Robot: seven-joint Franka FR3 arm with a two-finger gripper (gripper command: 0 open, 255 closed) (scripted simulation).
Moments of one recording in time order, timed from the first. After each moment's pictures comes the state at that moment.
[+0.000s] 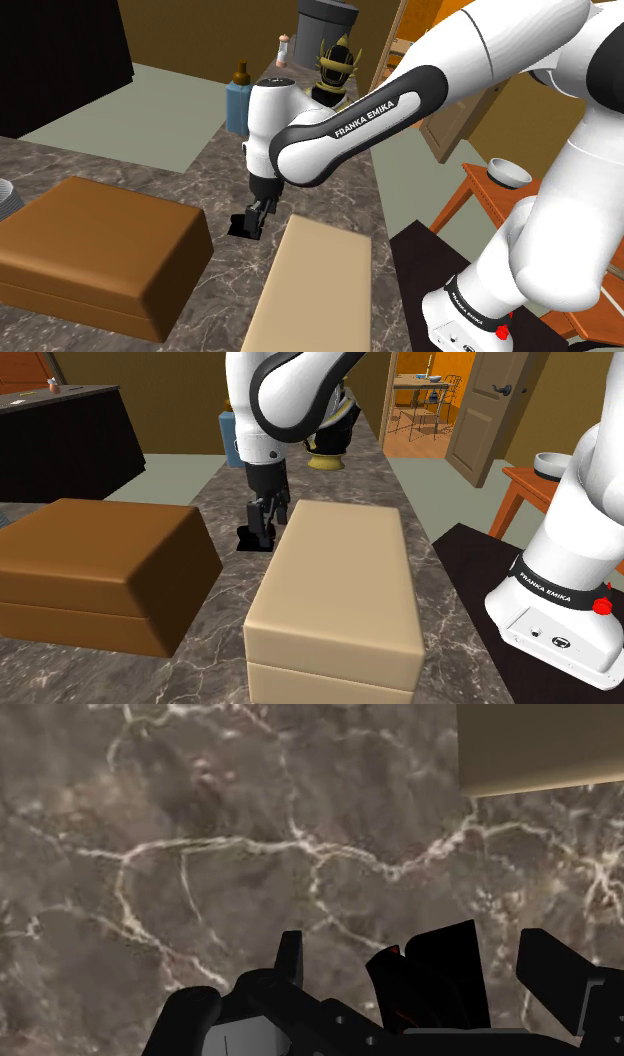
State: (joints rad) arm 0.28 0.21 0.35 -2.19 0.02 2.32 0.02
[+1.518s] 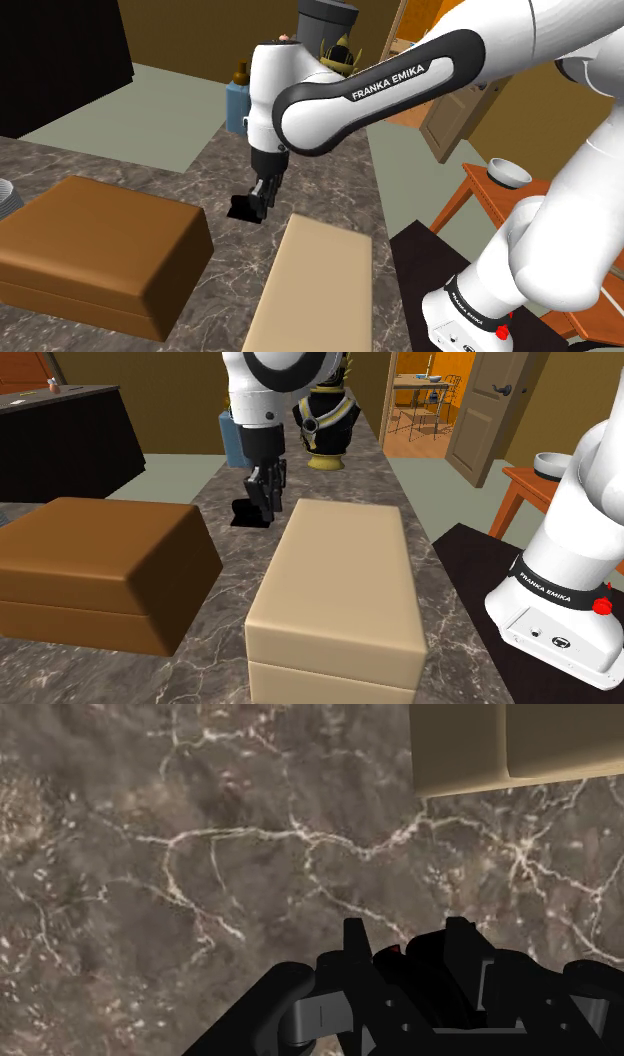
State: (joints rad) arm 0.27 0.11 0.36 -2.14 0.06 2.18 0.00
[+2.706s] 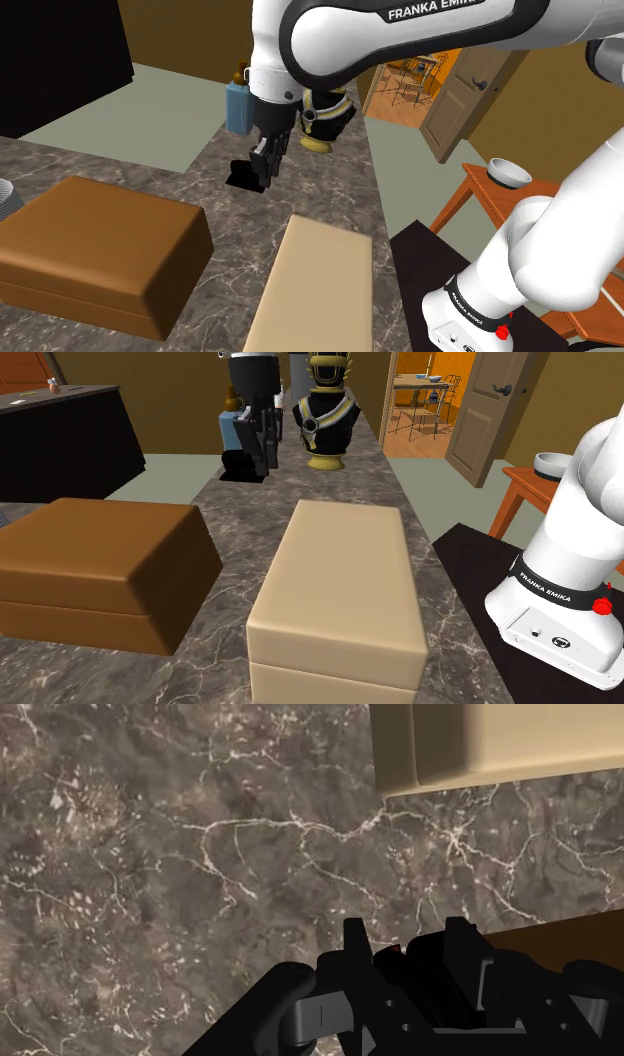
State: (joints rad) arm 0.26 0.01 0.36 -2.00 0.09 1.94 0.00
